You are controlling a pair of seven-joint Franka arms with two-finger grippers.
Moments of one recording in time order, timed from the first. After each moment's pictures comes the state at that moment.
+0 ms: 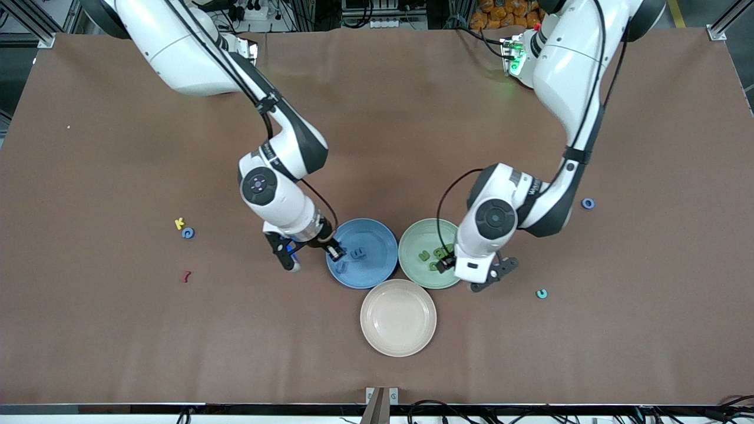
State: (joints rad) left arm -0.39 0.75 -0.09 -1.43 0.07 2.16 -1.02; right arm 0.35 0.69 0.25 -1.56 0.05 2.46 1.46
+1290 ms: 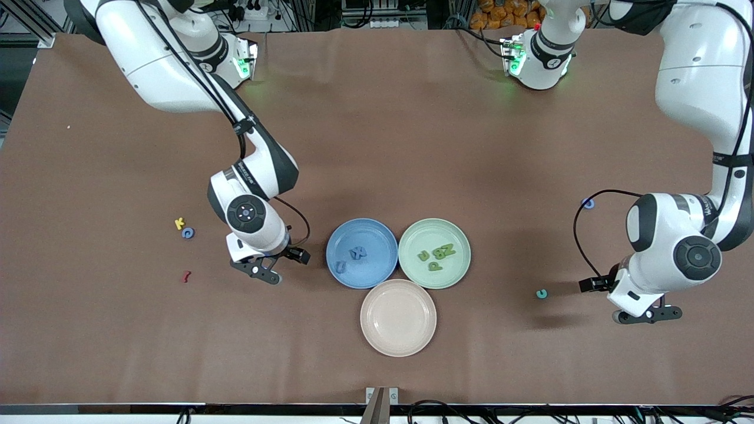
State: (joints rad) left arm 0.09 0.72 -0.14 -1.42 0.23 2.15 -0.21; right arm 0.22 0.70 0.22 -1.60 -0.24 2.24 0.93
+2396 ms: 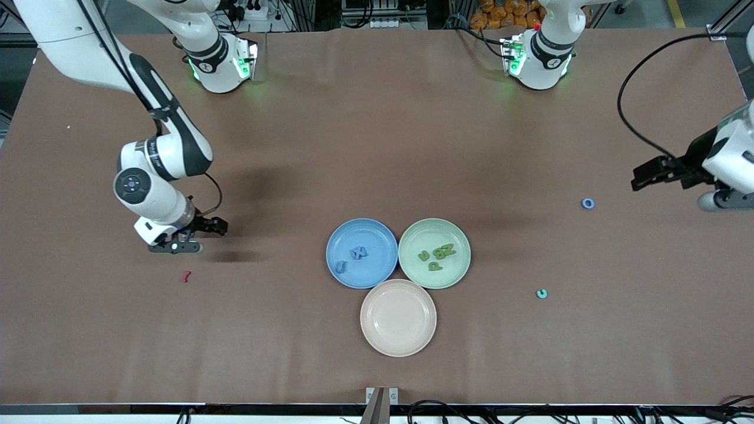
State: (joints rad) left arm 0.11 0.10 -0.15 -1.55 0.00 1.61 -0.08; right arm -0.17 0.43 0.22 -2.15 -0.25 2.54 0.22
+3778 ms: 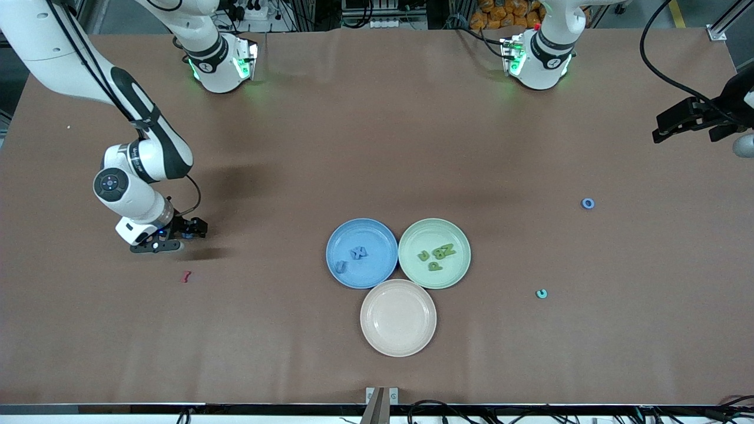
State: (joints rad) left arm 0.00 0.07 -0.06 -1.36 -0.01 1.36 -0.08; right arm -0.30 0.50 0.22 -2.19 -0.35 2.70 0.13
